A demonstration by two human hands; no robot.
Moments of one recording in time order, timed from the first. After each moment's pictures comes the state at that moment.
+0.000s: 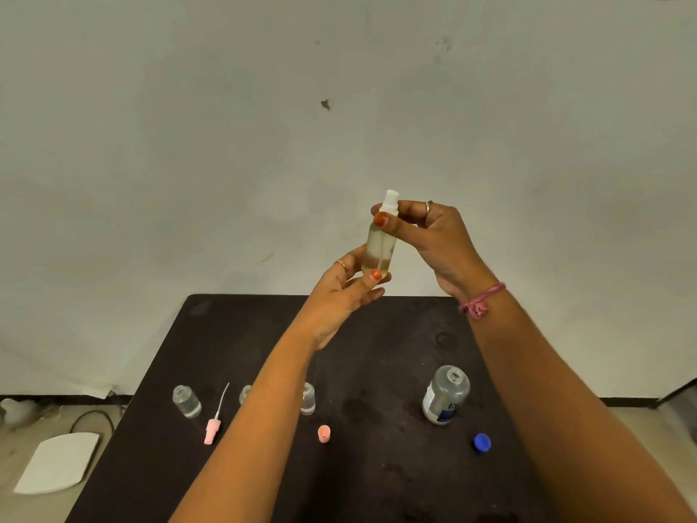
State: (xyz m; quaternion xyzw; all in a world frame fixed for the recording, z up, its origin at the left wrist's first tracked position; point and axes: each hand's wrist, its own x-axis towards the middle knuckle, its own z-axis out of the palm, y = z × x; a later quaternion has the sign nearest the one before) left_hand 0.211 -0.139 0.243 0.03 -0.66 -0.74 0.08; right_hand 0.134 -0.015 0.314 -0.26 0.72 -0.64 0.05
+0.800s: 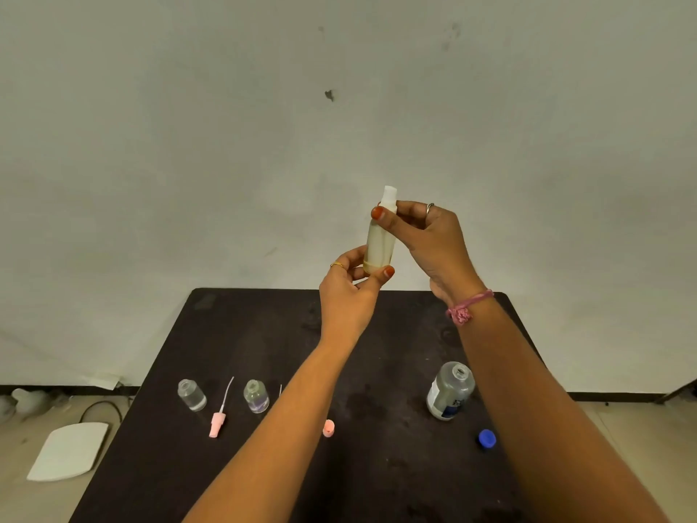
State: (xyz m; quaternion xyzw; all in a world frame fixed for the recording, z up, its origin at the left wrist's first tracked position) left_hand 0.198 -0.115 0.232 0.19 -0.69 -0.65 0.27; right_hand 0.133 -0.029 0.300 -0.21 0.72 -0.66 0.02
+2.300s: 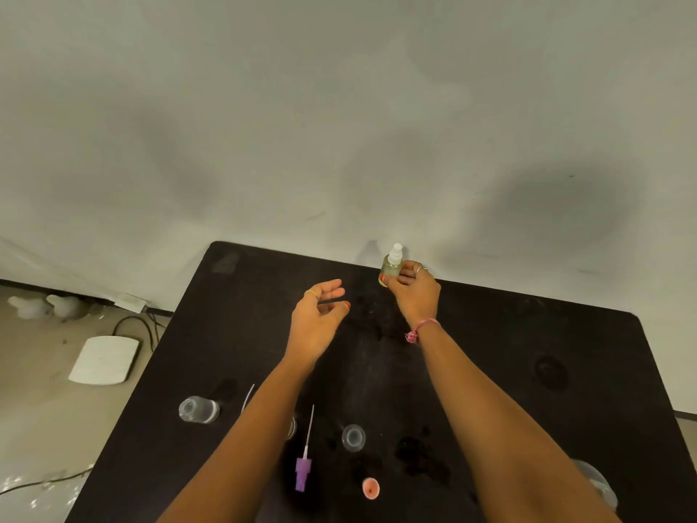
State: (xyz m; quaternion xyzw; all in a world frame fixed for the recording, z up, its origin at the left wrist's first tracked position) left_hand 0.133 -0.302 0.058 0.36 -0.69 -0.62 0.11; right_hand -0.022 -0.199 0.002 -0.06 0.83 -0.54 0.13
